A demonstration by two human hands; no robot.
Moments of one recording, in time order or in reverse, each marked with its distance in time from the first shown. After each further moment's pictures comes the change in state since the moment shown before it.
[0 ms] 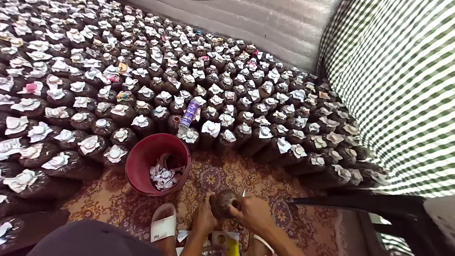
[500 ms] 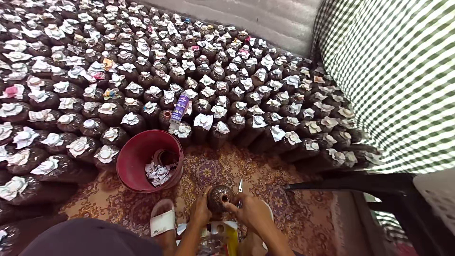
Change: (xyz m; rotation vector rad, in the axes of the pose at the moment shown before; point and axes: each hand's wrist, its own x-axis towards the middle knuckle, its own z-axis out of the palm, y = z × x) left_hand 0.010 -0.018 0.010 0.147 -0.102 -0.002; right_hand -0.023 0.003 0.004 0.264 -0.151 0.231
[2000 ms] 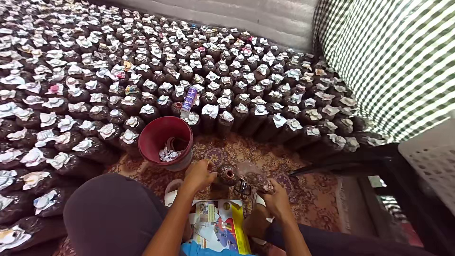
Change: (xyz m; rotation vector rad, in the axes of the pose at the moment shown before) left_hand -0.090 0.076 -0.155 -0.019 0.002 0.081; right_hand -0.014 0.087 0.062 0.619 0.591 -0.120
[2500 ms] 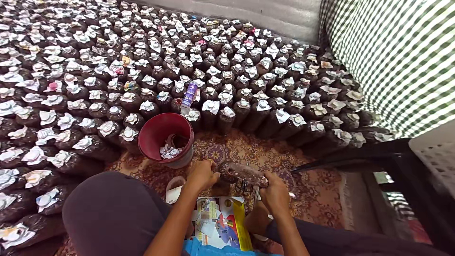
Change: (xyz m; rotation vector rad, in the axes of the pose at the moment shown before) left_hand 0.002 0.004 0.009 0.079 -0.048 -0.026; right_hand -0.003 -0.032 0.008 -0.379 0.068 -0.101
